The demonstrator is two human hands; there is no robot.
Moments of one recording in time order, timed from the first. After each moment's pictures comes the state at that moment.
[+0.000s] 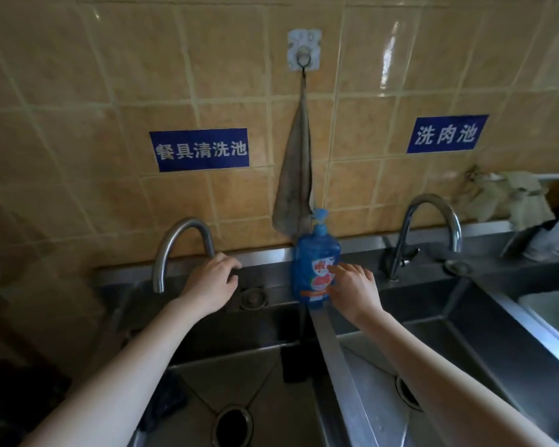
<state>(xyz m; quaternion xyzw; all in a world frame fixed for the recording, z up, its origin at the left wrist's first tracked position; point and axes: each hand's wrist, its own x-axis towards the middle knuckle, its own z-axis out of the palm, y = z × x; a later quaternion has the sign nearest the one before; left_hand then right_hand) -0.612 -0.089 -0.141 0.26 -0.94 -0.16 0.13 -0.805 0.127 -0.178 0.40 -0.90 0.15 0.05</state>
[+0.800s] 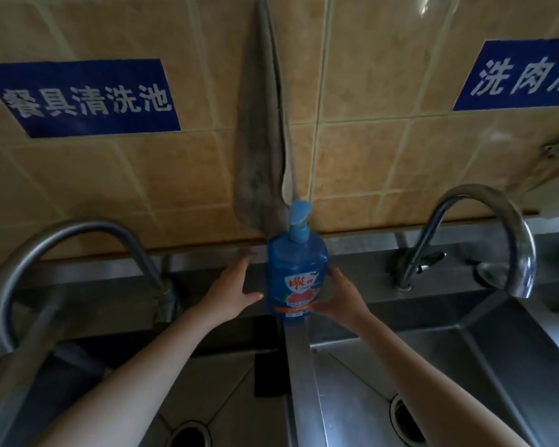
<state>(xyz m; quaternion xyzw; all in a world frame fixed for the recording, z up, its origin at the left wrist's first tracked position) -0.789 -0.095 -0.256 0.33 -0.89 -0.32 0.04 -0.955 0.074 -0.286 0.33 -0.85 0.33 -0.24</state>
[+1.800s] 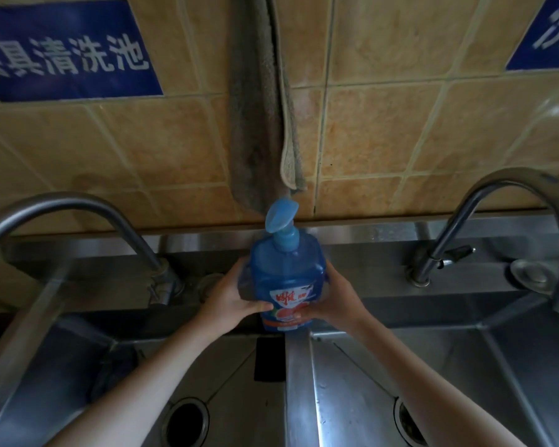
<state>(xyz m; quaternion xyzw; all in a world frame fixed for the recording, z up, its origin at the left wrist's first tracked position) -0.779 -0.065 -0.276 0.31 -0.79 -0.52 0.14 -0.957 0.070 -0.309 0.40 -0.73 0.45 -0.33</state>
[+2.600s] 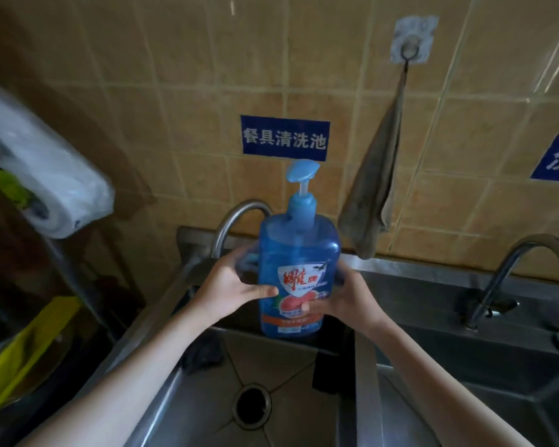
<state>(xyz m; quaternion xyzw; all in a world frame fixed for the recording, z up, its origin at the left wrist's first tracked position) -0.553 -0.014 -0.108 0.29 -0.76 -0.48 0.33 -0.760 0.089 -0.137 0.56 -0.56 0.53 -0.30</state>
